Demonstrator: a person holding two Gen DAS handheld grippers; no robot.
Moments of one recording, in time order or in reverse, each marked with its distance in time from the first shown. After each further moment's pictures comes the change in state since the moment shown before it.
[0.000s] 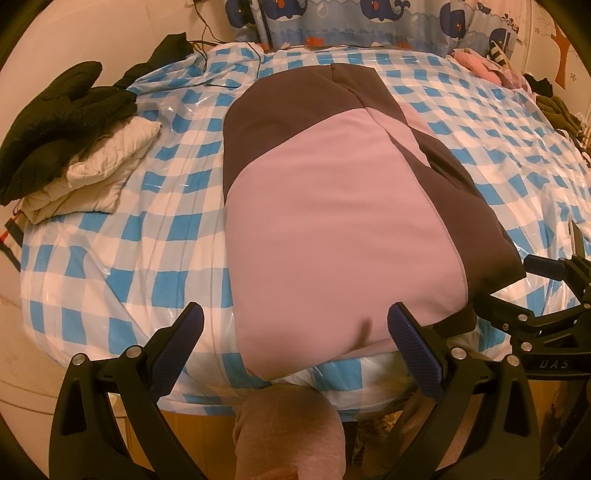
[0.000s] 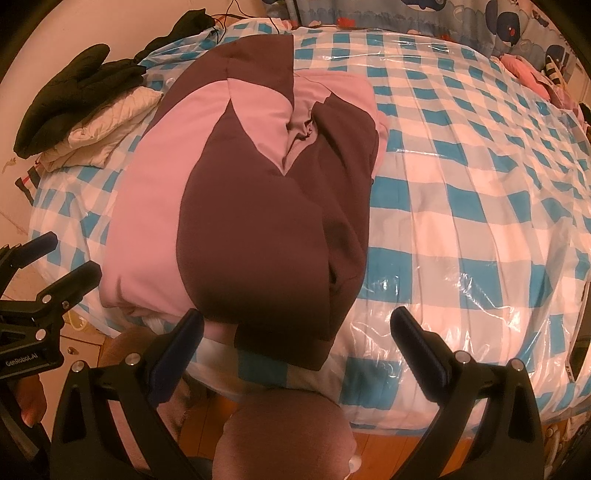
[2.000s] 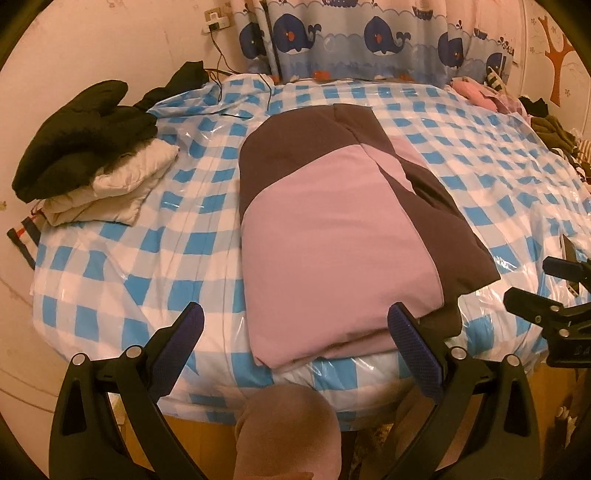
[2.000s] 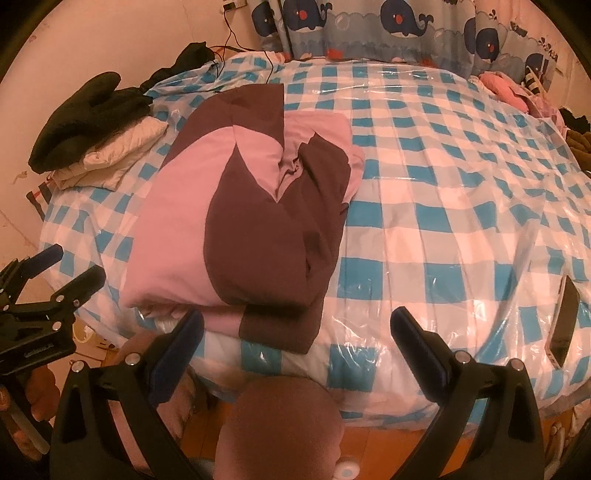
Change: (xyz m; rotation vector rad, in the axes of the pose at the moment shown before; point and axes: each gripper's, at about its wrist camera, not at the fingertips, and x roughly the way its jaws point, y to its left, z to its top) left arm -0.048 -0.004 -0.023 -0.025 -0.135 0.032; right arm -0.060 -0.009 -0.021 0.016 -0.121 -0.016
